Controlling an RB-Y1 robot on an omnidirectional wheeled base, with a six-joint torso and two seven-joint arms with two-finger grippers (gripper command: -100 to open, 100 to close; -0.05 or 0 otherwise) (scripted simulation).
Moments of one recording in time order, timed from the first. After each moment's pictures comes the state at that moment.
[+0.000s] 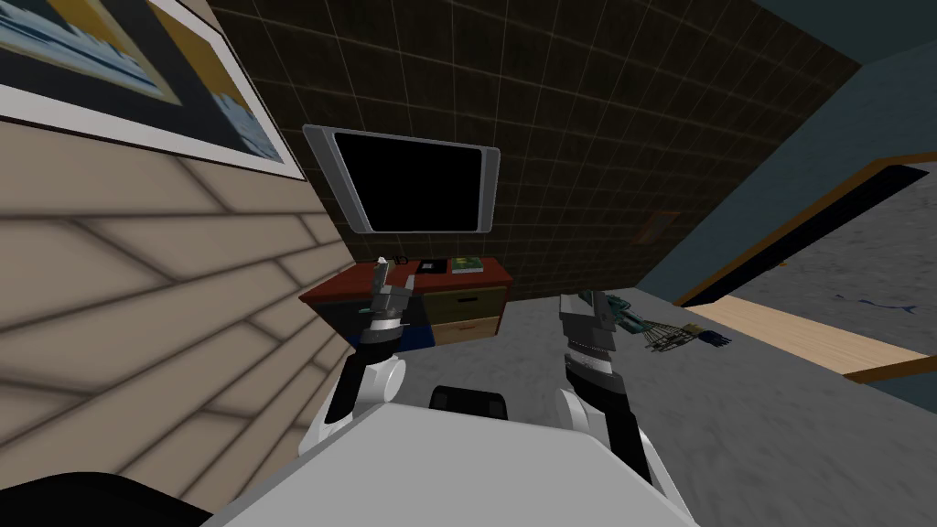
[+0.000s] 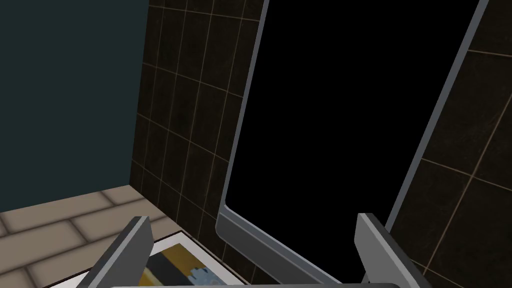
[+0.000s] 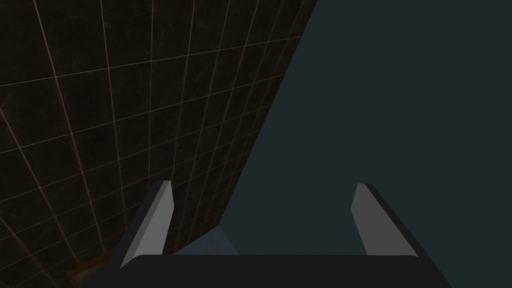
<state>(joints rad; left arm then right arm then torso) 0.48 0.01 -0.07 -2.35 0.09 -0.36 0.08 0.55 0.03 -0.06 -2.25 0.04 -0.56 -0.15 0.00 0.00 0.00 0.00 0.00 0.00</state>
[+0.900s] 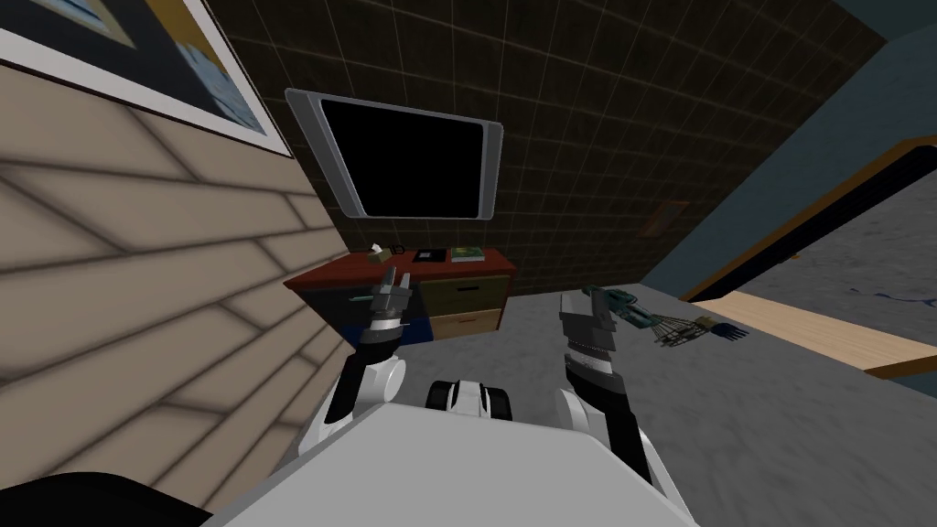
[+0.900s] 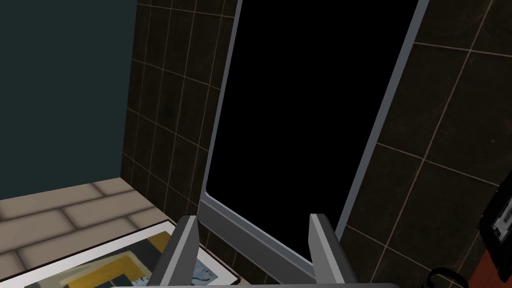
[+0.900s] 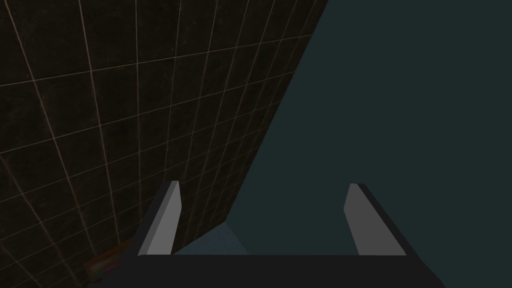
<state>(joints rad) 0.48 0.01 -0.07 -2.35 0.09 -0.36 0.08 0.55 0.03 -0.06 -2.25 0.04 -0.56 -0.15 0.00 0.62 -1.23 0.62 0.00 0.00</state>
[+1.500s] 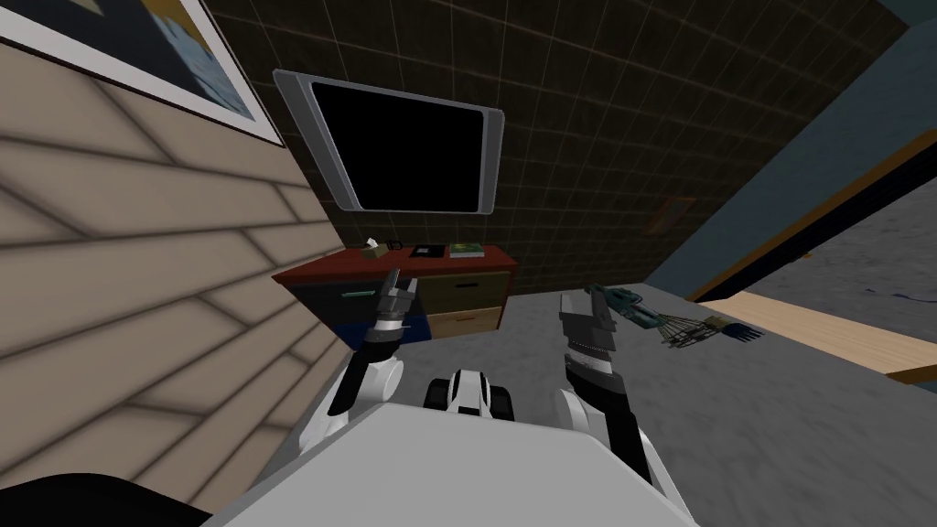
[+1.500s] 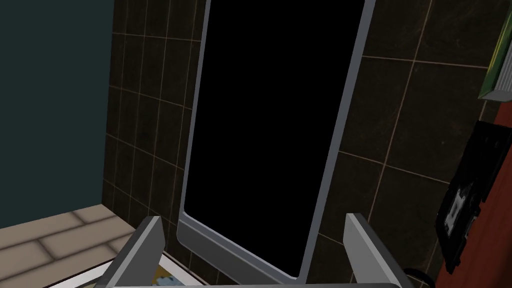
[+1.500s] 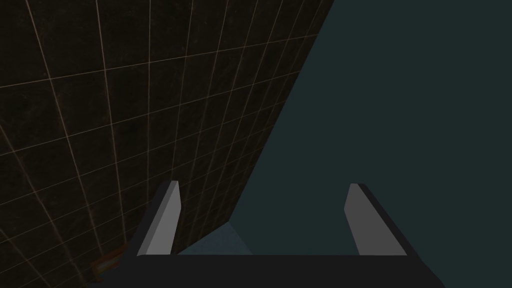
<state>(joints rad) 0.46 0.11 -0.06 -2.28 0.09 -0.37 0.08 0.55 0.03 -0.06 -2.25 0.04 -0.56 -0.15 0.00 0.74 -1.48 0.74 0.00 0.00</state>
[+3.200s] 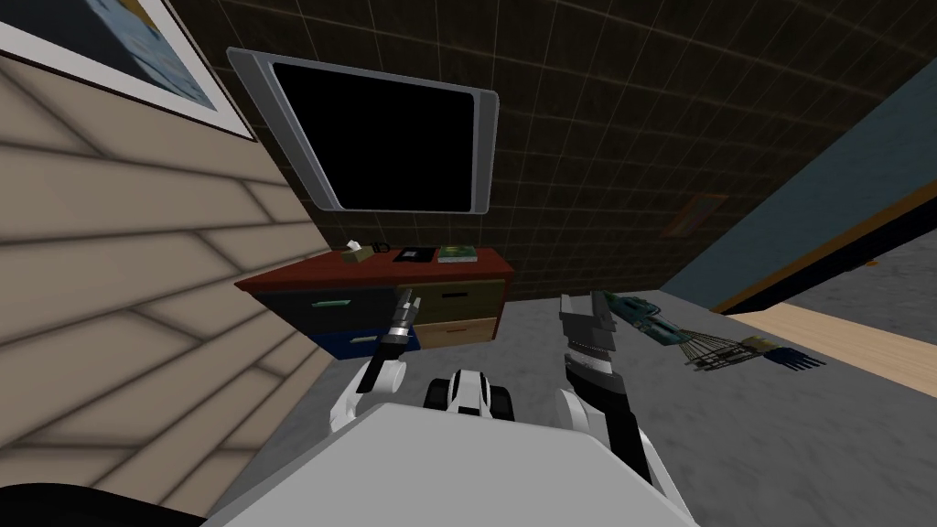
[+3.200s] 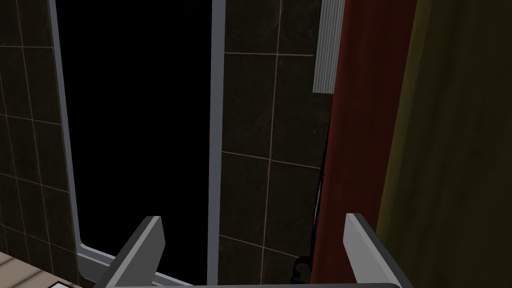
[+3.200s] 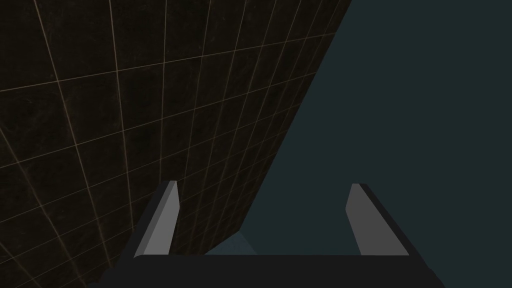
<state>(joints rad) 0.35 0.17 -0.01 -1.82 0.11 -0.47 0.09 0.55 0.03 -0.06 -2.25 0.04 -0.56 -0.15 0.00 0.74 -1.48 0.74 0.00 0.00</state>
